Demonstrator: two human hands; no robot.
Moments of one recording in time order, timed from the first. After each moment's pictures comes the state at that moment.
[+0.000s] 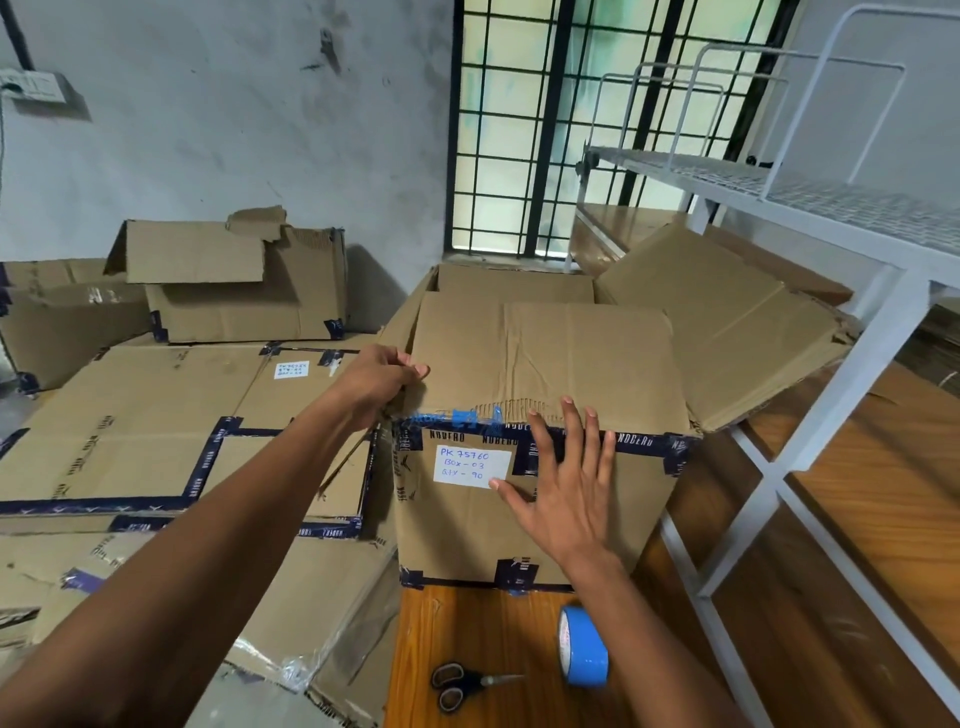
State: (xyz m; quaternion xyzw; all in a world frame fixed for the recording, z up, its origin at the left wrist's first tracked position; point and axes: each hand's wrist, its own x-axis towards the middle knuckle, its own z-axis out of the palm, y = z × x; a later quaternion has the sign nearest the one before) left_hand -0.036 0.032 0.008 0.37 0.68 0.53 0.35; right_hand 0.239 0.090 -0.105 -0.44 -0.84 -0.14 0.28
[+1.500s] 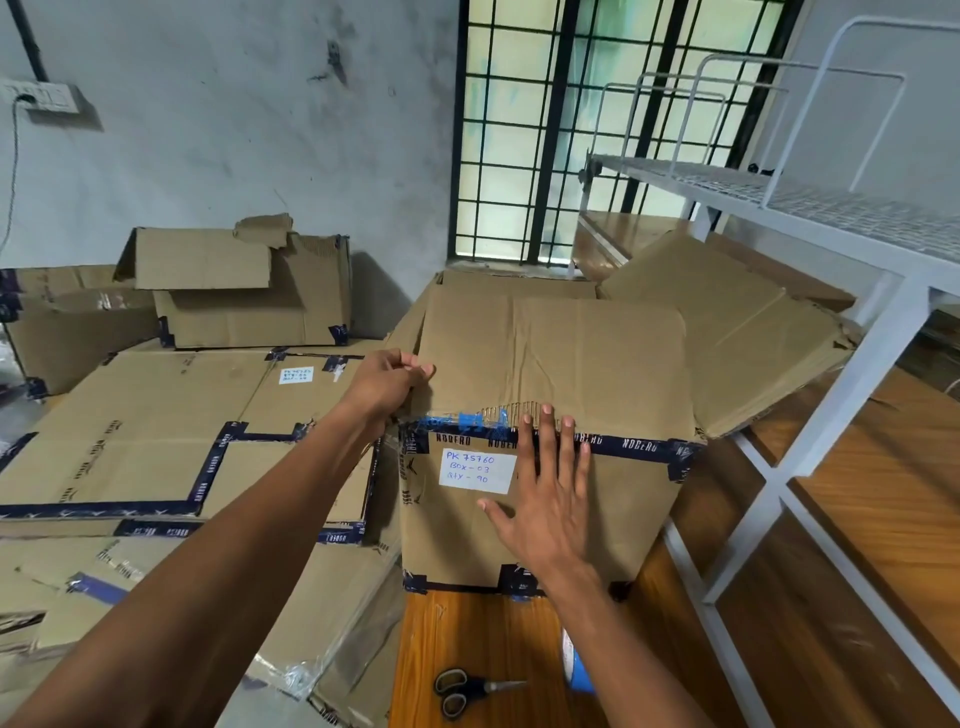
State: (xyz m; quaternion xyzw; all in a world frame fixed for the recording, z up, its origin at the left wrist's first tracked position) left_hand -0.032 0.034 0.000 0.33 0.65 0.60 0.33; right_hand 0.216 0.068 -0.107 -0.45 -0.85 -0.13 0.23
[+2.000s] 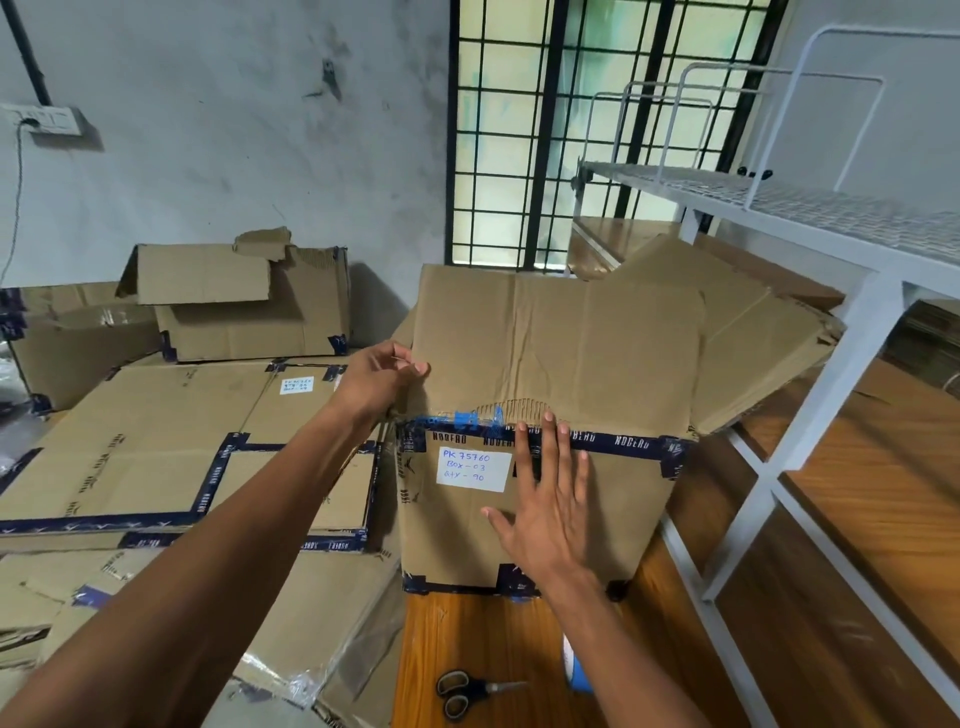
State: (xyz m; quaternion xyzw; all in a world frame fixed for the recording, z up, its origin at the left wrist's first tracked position) left_hand -0.031 0.018 0.015 0.36 0.65 0.60 0.30; right_hand 0.226 0.058 -0.108 -0.45 -0.85 -0.10 0.25
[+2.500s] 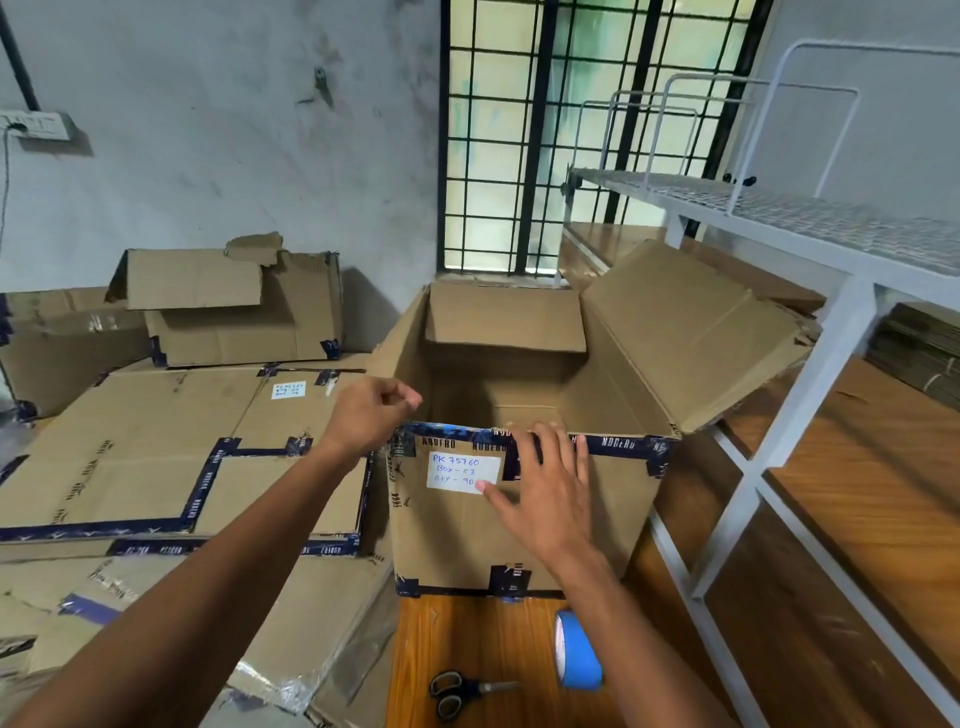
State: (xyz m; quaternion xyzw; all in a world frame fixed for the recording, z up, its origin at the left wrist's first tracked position) left_hand -0.019 0.003 -0.014 0.47 0.73 0.48 0.15; right_hand 0.235 0.064 -0.077 -0.45 -0.85 -0.06 0.28
